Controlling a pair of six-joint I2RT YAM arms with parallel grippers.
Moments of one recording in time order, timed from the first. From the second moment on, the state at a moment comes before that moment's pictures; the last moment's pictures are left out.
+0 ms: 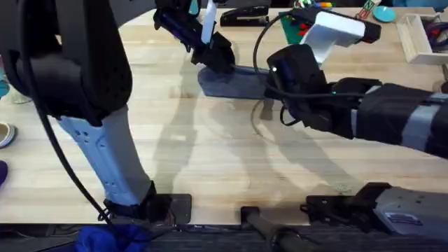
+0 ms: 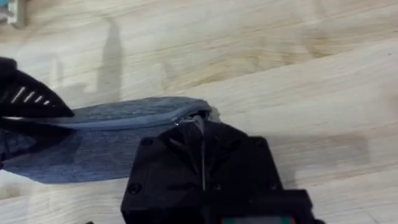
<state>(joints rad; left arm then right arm) -0.17 2.08 1.65 -1.09 0.82 1.49 0.67 1.43 0.72 -0.13 0.58 0.73</state>
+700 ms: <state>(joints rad) -0.18 2.08 1.65 -1.09 0.84 1.49 0.57 1.41 0.73 -0.27 0.50 0.77</state>
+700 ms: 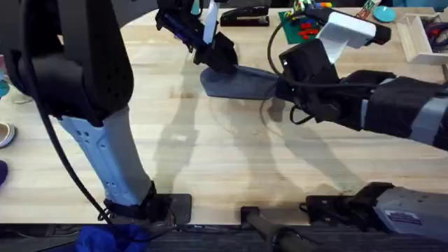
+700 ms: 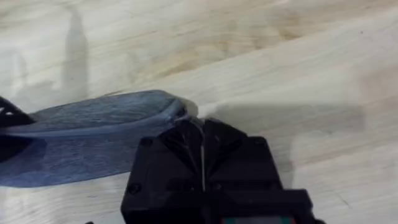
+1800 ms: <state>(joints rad) -0.18 2.08 1.65 -1.09 0.85 1.49 0.50 1.53 0.74 -0.26 0.42 0.95</state>
